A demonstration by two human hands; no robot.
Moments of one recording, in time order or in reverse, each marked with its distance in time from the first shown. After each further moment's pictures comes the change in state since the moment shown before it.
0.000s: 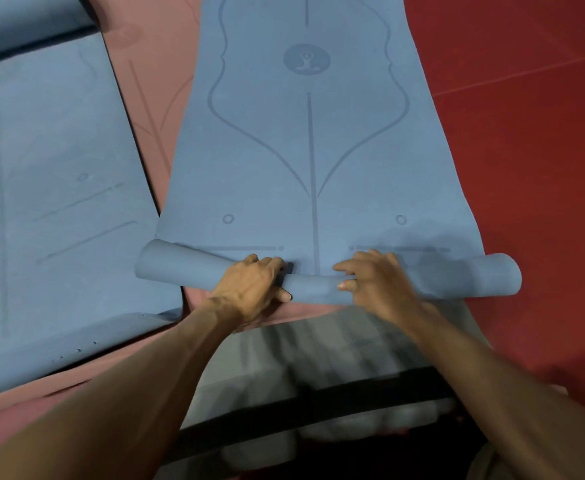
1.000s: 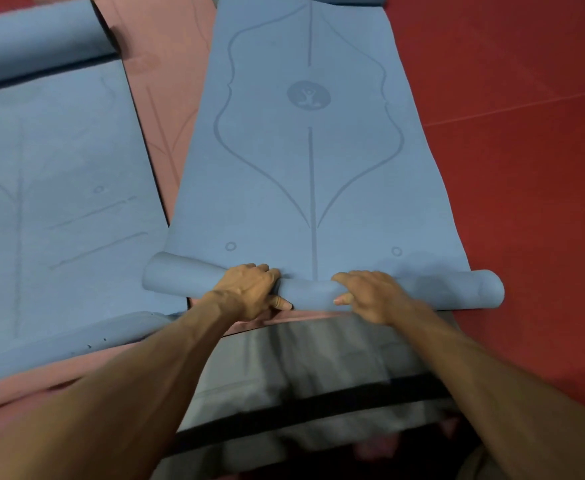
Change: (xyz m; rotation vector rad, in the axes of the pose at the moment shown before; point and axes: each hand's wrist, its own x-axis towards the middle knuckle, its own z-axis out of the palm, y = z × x) left_hand -0.005 -0.001 -0.023 0.141 -0.100 0.016; right_hand 0.002 -0.008 -0.029 -0.054 -0.372 -0.027
